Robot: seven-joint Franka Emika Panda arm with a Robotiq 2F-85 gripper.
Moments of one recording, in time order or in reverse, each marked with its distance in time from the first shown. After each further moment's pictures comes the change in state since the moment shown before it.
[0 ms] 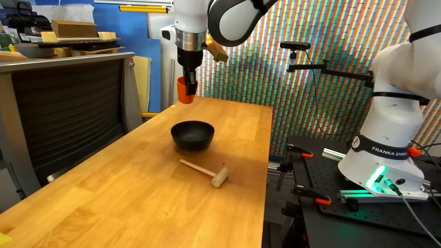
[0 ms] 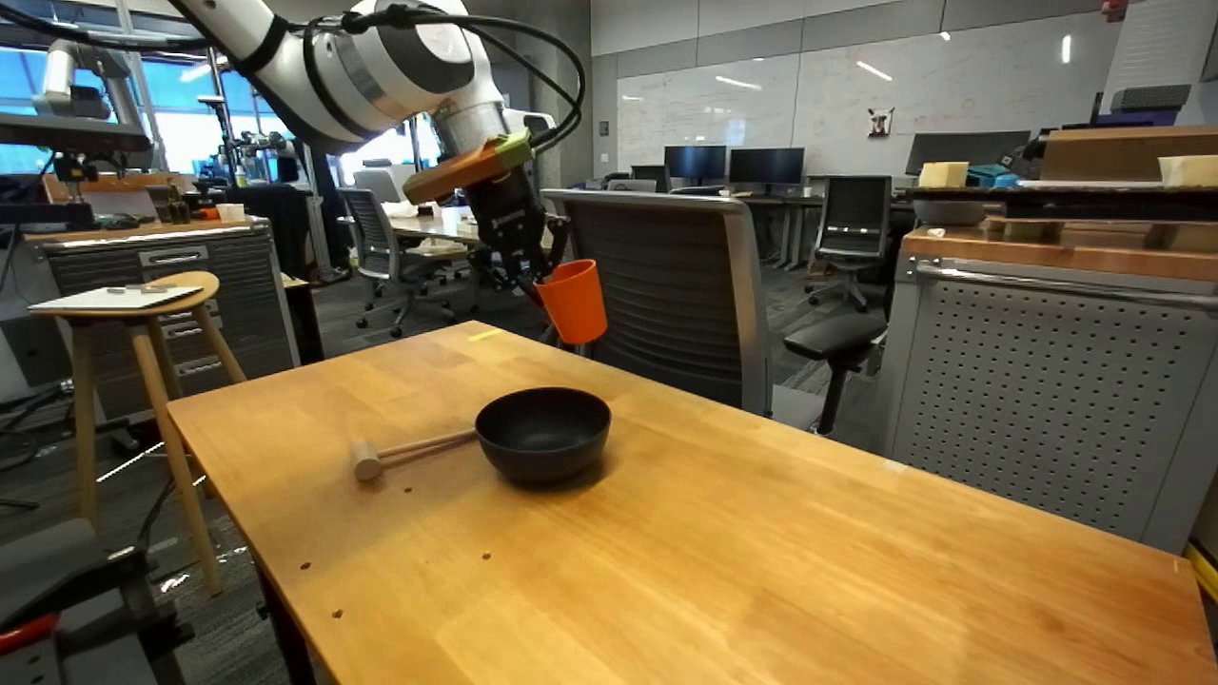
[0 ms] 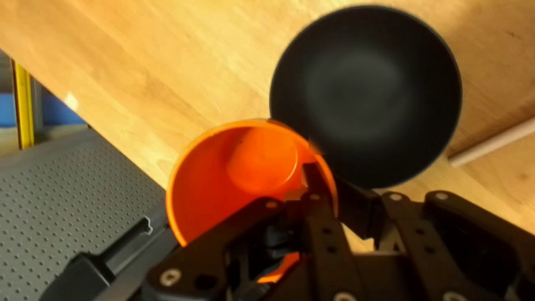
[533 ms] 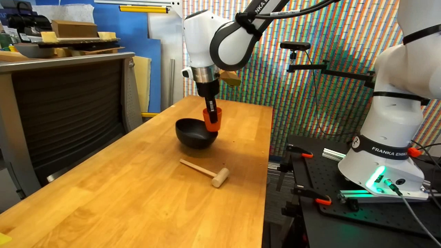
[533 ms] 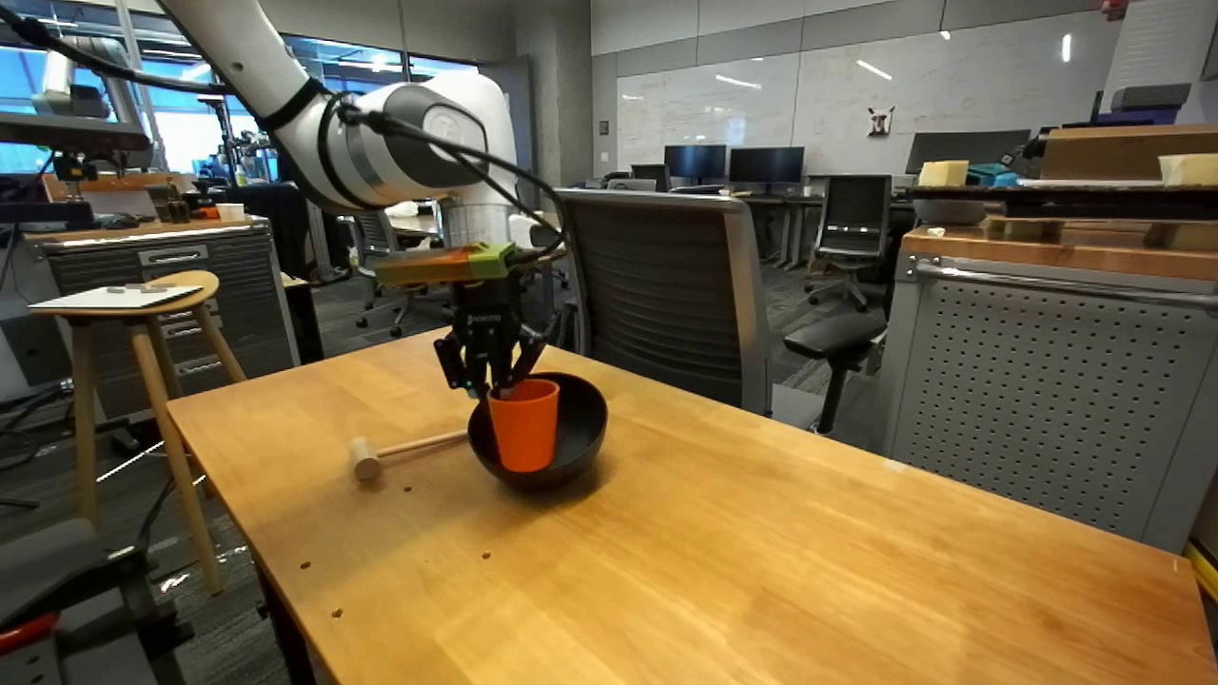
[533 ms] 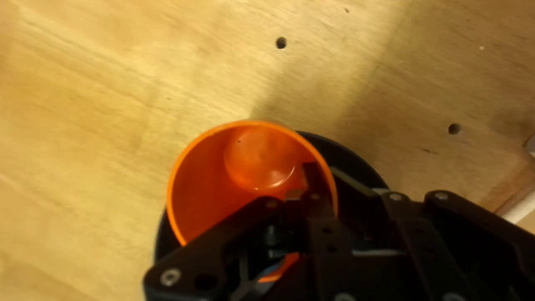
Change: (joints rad) arm -0.071 0.102 0.029 -0.086 0.200 -0.084 -0.017
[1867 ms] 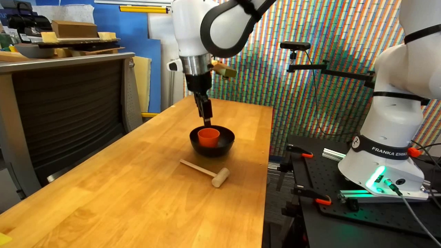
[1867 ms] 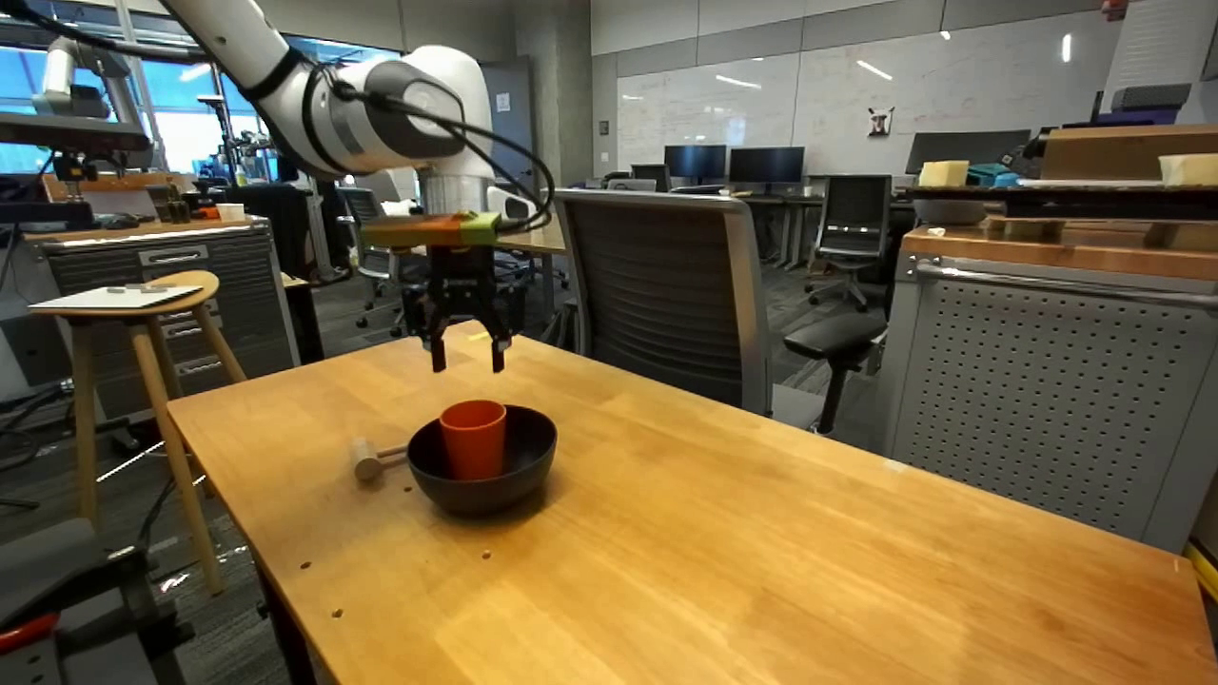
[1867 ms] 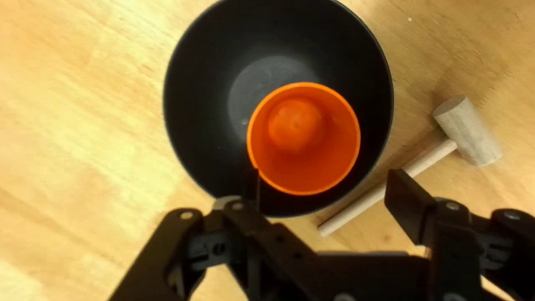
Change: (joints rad) arm -0.001 -0.040 0.099 0.051 0.077 -0.070 -0.137
